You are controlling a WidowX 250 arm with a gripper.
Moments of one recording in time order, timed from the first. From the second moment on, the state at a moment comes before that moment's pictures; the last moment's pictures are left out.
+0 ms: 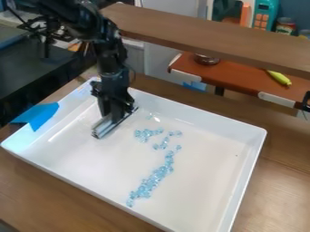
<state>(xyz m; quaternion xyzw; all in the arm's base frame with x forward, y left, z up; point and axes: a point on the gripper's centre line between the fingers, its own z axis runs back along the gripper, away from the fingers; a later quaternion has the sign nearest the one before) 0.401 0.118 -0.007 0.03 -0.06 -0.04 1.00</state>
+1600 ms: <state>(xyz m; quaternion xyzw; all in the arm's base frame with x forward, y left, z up) 0.364 -0.012 -0.009 -0.04 -0.05 -0.17 0.98</state>
